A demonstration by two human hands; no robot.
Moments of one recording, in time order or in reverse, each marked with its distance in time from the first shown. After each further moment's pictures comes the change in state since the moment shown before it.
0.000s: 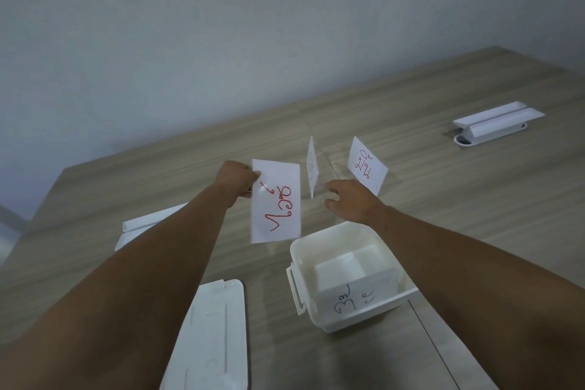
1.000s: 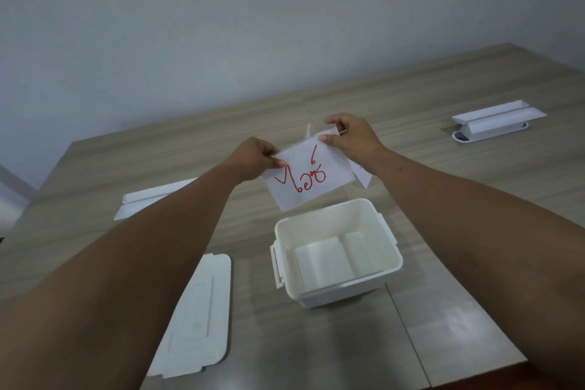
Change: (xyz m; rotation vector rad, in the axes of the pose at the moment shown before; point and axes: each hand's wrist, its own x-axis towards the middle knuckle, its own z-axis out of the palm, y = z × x) left_hand -0.051 0.028 0.028 0.326 -0.185 0.335; right_hand 0.006 -0.019 -0.081 0.561 0.224 -0.088
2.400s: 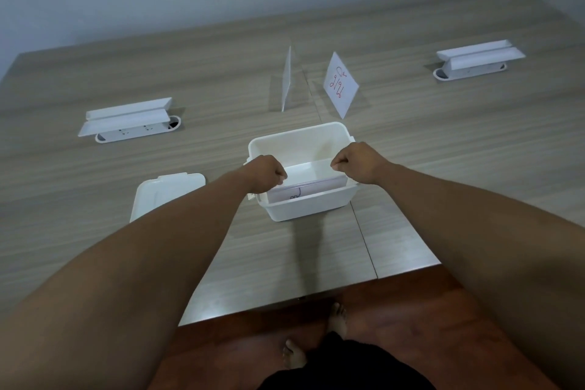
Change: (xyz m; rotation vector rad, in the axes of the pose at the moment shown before) left_hand -0.097 -0.055 0.159 0.278 -0.329 -0.047; right_hand -0.135 0.127 -0.017 -0.722 -0.428 0.069
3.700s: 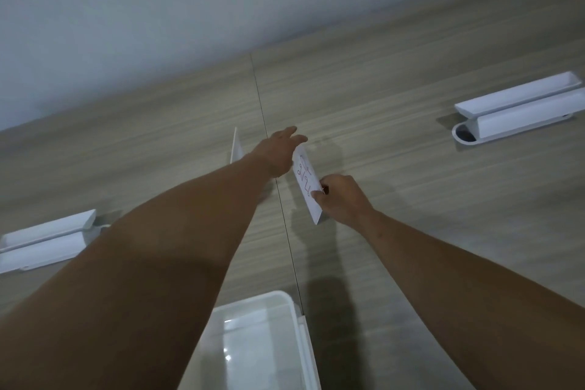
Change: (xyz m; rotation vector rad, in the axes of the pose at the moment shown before) left_hand 0.396 0.127 -0.118 0.452 0.074 0.097; right_hand 0.262 0.146 -0.092 0.346 0.075 0.175
